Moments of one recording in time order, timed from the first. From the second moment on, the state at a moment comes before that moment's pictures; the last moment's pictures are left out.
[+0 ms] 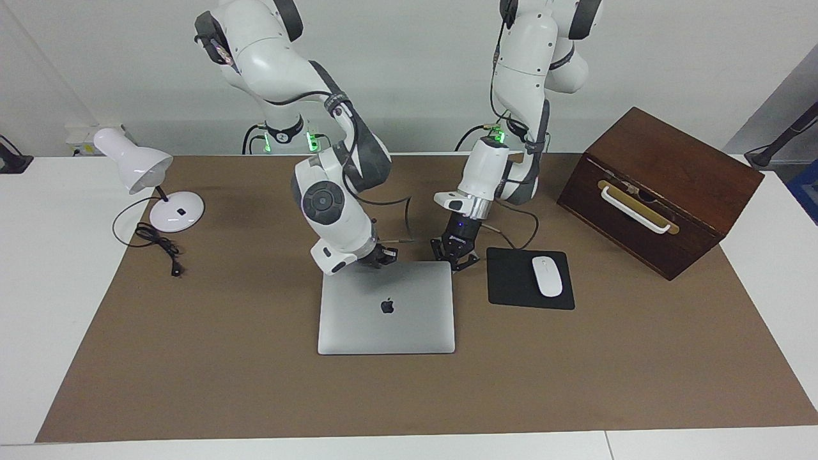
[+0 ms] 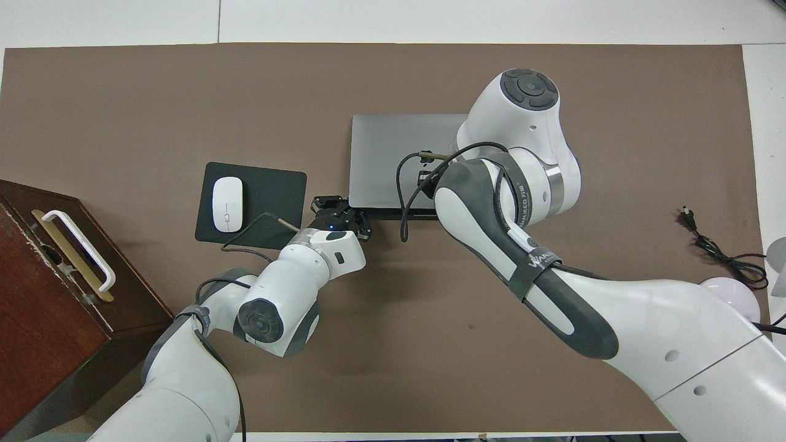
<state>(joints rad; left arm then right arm) -0.63 0.40 0.02 -2.32 -0.08 3.50 0.14 0.19 0.53 0.25 -1.55 0.16 1.94 0.54</state>
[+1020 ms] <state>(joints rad) -0.62 0.40 0.02 -2.32 -0.08 3.50 0.13 0.19 0.40 0.15 -1.49 0.15 1.83 0.47</state>
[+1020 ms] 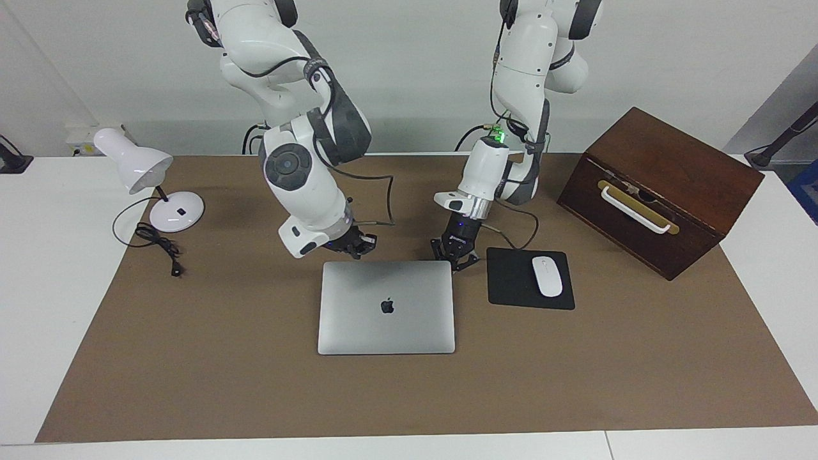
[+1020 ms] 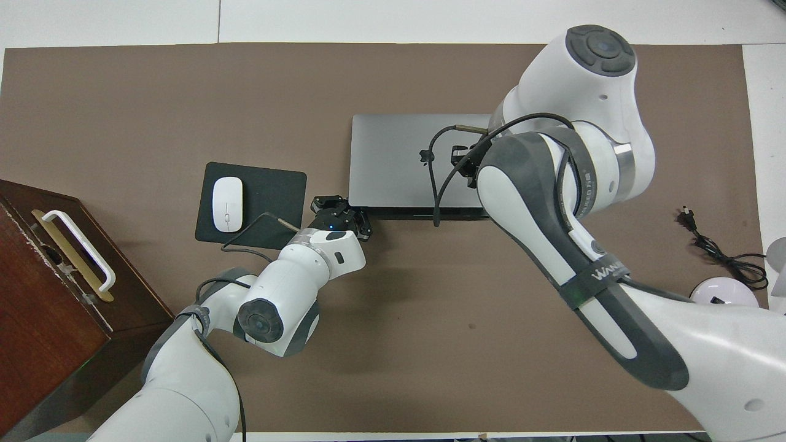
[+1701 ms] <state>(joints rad) -0.58 0.14 0.04 -2.32 -0.08 3.01 0.13 0.18 0.21 -0.02 -1.45 0.01 1.78 0.15</state>
